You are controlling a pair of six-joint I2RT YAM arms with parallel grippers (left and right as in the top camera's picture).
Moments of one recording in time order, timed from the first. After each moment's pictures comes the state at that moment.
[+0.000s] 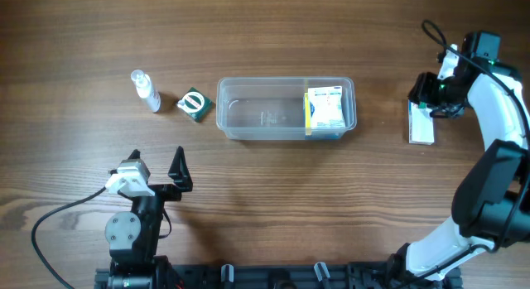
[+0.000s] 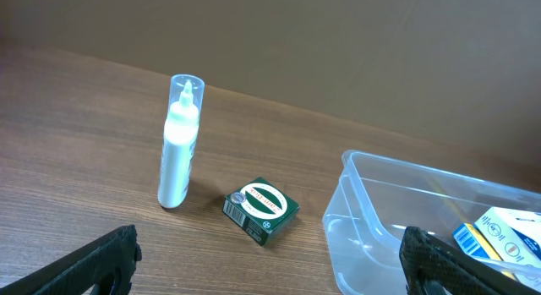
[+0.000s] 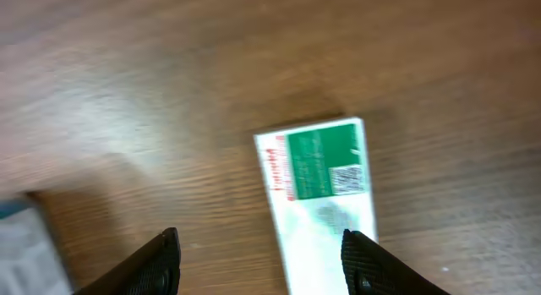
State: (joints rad) left arm 0.03 0.06 0.01 -0.07 0.08 -0.28; right arm -0.28 1.86 1.37 -0.79 -0.14 0.03
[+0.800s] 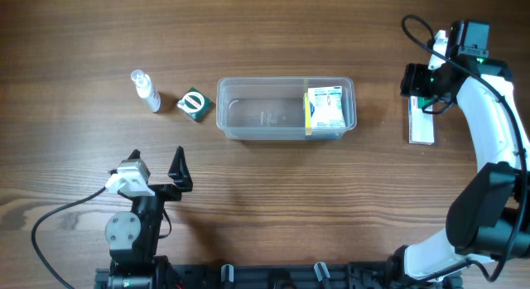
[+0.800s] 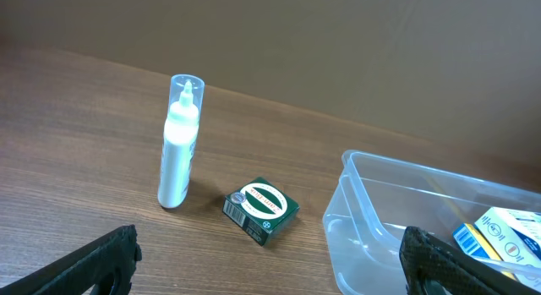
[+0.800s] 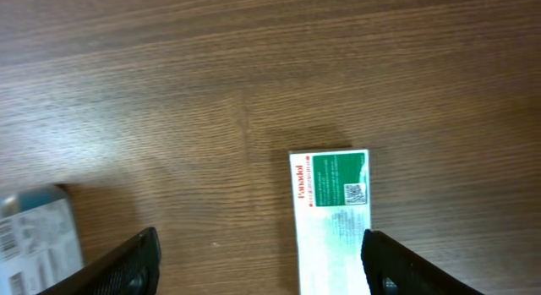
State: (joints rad) left arm 0.03 0.06 0.01 -0.07 0.08 -0.28; right arm -0.19 1.76 1.37 -0.78 -0.01 -0.02
